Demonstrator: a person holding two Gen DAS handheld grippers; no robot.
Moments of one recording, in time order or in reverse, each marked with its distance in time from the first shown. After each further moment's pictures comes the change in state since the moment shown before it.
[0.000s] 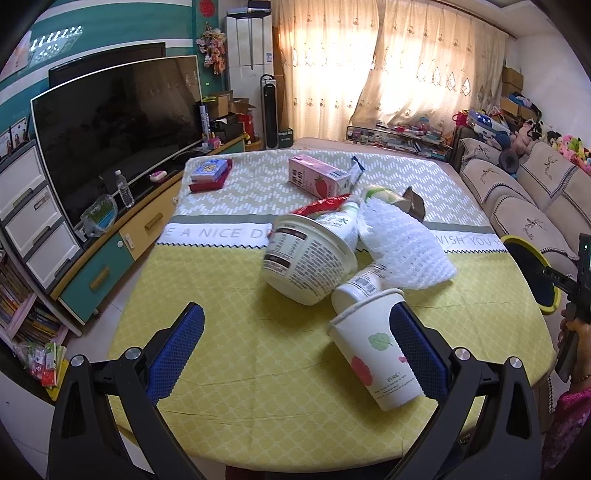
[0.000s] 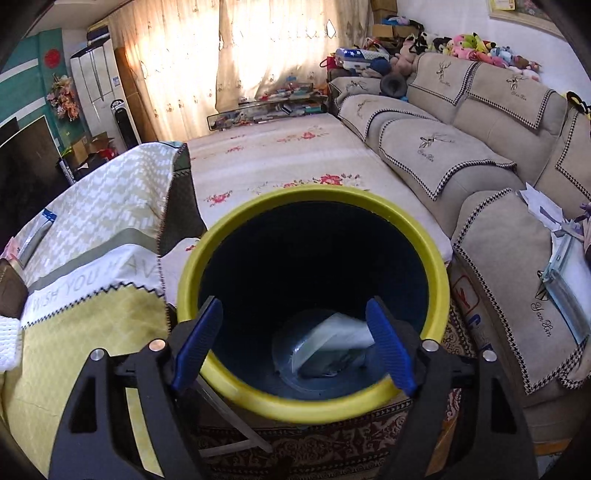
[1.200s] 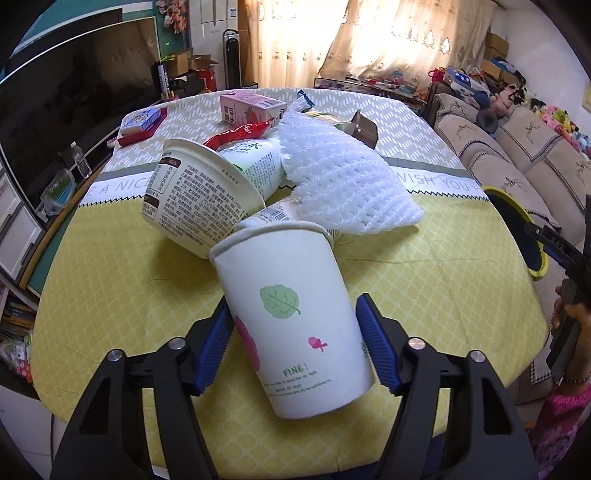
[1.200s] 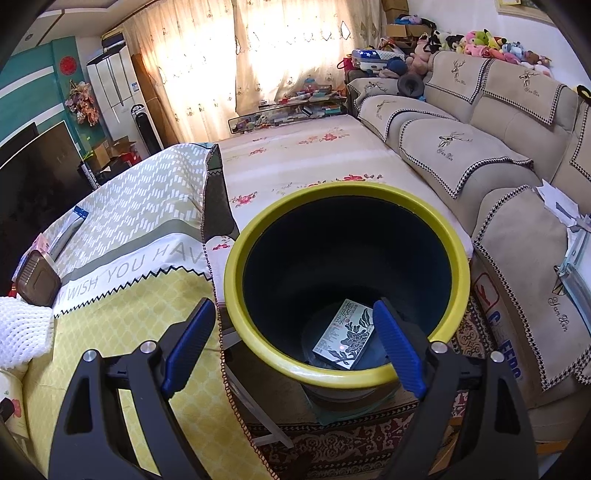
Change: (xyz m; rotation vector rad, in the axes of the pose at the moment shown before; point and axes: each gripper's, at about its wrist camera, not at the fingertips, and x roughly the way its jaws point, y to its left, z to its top) left arm 0.062 -0.064 -0.019 0.049 0.196 -0.126; right arm -0.022 0.020 -0.011 0.006 -0.004 0.094
